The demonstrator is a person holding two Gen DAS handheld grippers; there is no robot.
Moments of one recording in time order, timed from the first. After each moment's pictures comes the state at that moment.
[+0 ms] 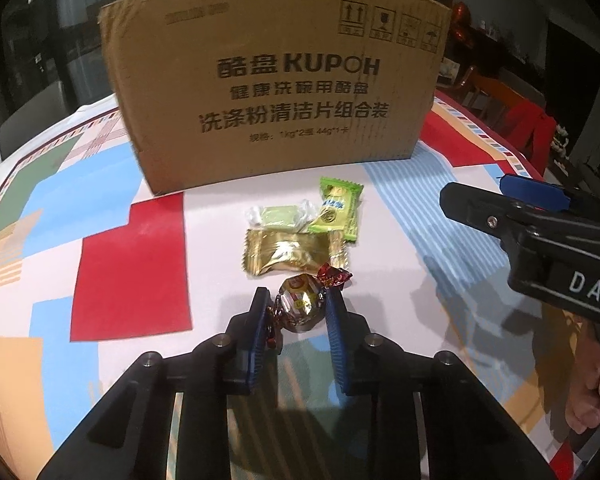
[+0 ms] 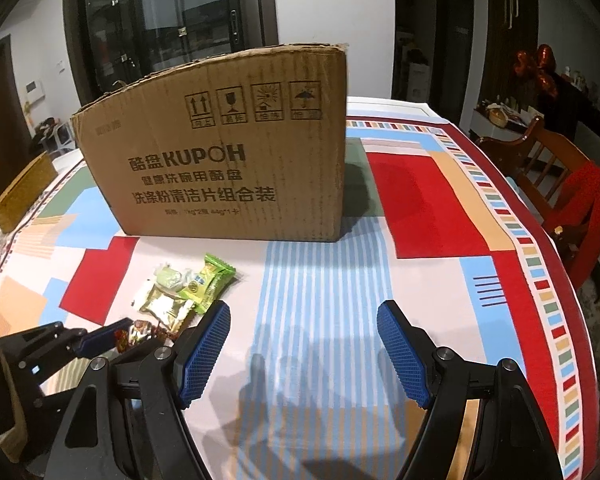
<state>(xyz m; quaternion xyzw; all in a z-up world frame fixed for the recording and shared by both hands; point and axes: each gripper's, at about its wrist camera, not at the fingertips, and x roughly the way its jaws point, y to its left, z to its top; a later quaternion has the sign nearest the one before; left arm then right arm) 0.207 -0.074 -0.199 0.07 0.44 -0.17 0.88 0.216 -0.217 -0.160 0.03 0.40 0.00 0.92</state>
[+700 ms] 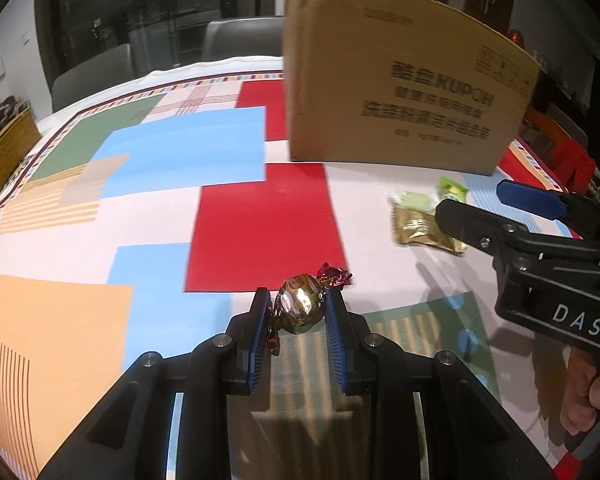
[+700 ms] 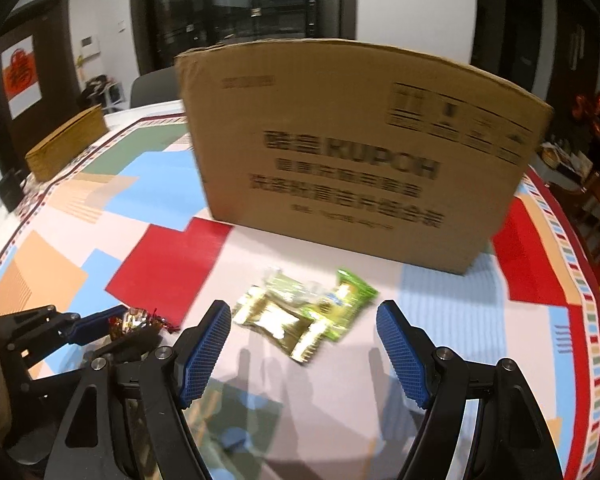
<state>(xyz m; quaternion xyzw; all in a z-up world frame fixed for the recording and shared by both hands) 0.203 0.014 -0.199 0.02 0.44 -0.09 0.89 0.236 -0.125 -0.166 -0.04 0.40 0.10 0.91</state>
